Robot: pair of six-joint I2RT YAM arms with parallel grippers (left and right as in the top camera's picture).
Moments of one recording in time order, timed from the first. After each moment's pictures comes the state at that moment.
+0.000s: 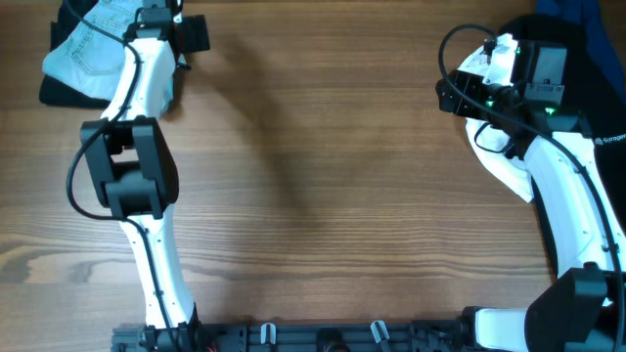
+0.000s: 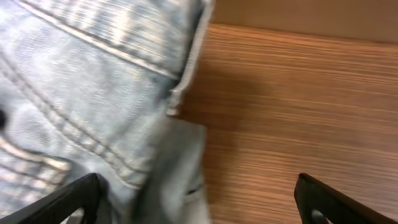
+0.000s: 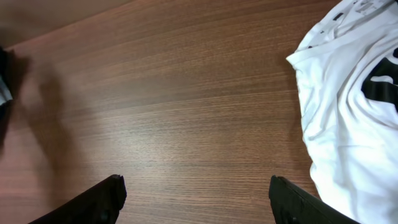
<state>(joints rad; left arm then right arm) 0.04 2.40 2.06 -0.53 -0.19 -0.06 -0.07 1.54 1.22 -0.54 -0.29 0.18</state>
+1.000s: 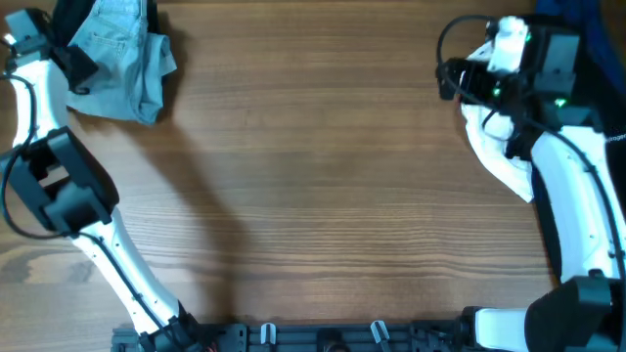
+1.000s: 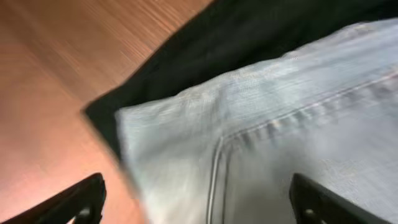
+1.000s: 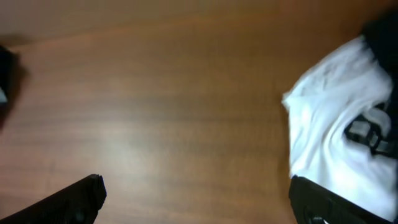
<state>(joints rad) 0.43 2.43 2.11 -0.68 -0.19 -0.31 -0.07 1.54 1.33 -0.57 -0.29 0.05</state>
